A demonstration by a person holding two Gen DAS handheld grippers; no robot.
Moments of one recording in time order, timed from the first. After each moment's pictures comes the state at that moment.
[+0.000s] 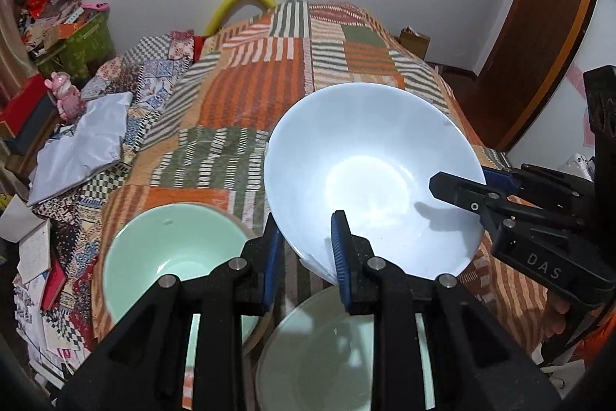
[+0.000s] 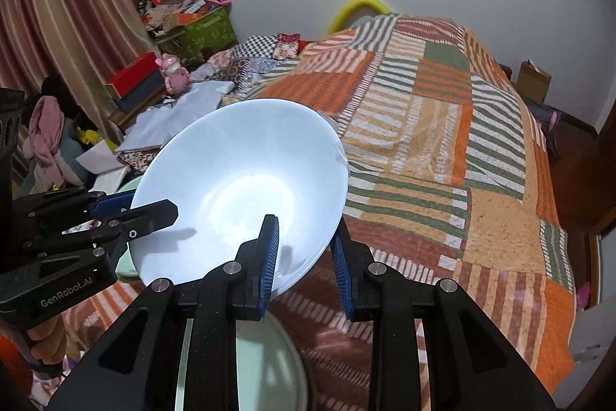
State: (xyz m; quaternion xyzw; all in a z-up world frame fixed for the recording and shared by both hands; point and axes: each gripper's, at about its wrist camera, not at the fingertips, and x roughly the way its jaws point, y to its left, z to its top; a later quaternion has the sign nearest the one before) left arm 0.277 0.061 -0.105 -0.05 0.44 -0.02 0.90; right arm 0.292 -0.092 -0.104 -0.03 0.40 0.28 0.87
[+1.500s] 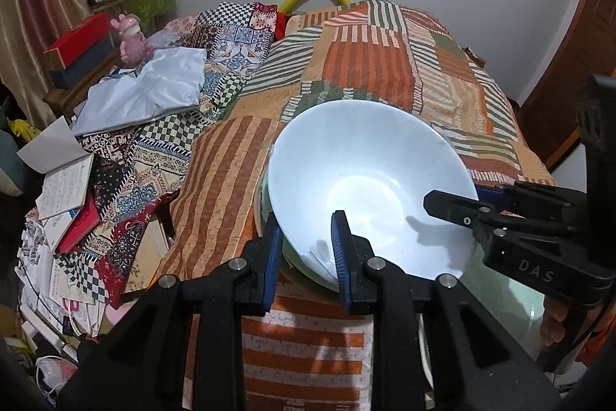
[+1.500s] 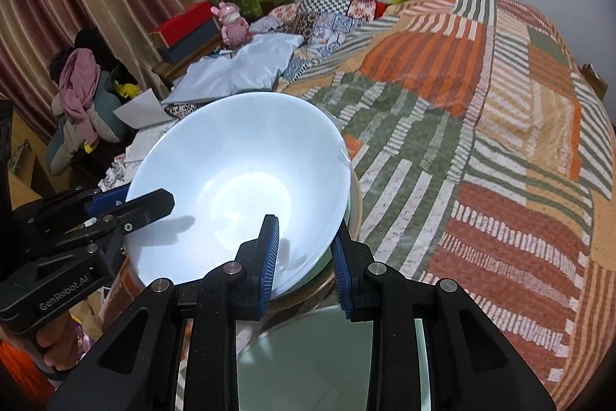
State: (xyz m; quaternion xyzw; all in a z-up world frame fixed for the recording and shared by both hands) left arm 0.206 0.191 -0.150 -0.10 0.44 0.07 0.89; right arm 0.267 0.039 -0.157 -0.06 0.45 0.35 0.82
